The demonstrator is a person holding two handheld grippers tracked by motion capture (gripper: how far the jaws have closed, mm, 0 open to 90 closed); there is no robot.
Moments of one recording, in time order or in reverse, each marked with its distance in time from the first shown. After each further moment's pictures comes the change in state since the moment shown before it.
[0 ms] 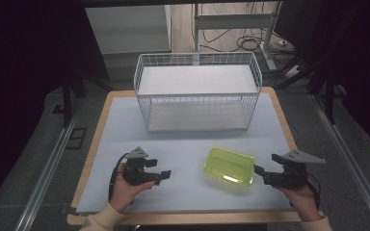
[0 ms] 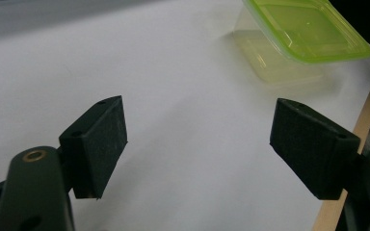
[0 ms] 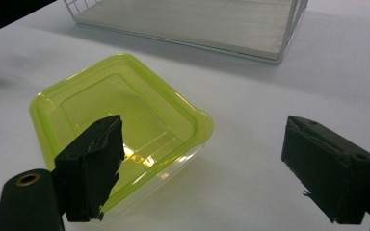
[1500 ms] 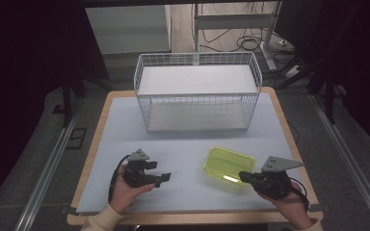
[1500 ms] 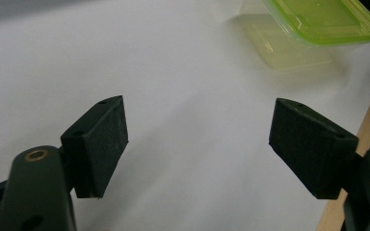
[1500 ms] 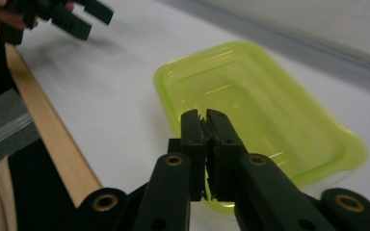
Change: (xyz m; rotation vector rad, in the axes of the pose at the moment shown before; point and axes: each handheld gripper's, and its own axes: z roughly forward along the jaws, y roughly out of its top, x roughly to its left) left arm -0.002 -0.006 0.003 0.033 0.014 0.012; right arm 0.057 0.009 0.004 0.112 0.269 -0.177
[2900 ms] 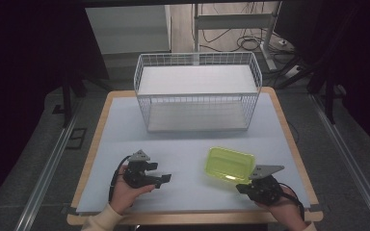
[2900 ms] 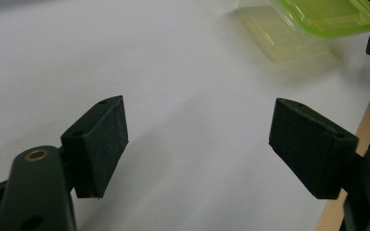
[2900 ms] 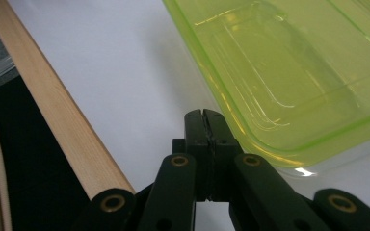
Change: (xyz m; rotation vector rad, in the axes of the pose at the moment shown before) left arm 0.000 -0.002 0.003 0.015 -0.008 -0.001; right arm 0.003 -0.021 0.026 0.225 -0.011 -0.032
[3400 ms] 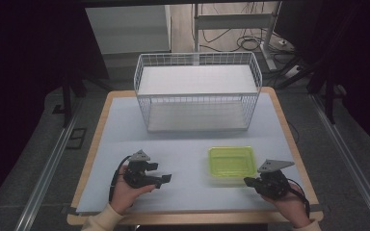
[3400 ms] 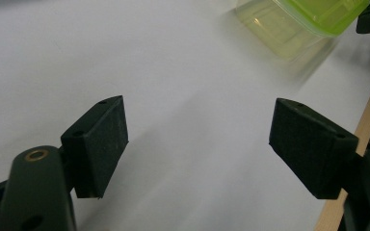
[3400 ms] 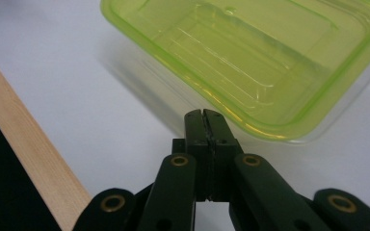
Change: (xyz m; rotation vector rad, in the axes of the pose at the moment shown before) left arm 0.000 0.000 0.001 0.005 -0.005 0.000; right arm -0.024 -0.006 -0.007 -0.033 -0.068 0.071
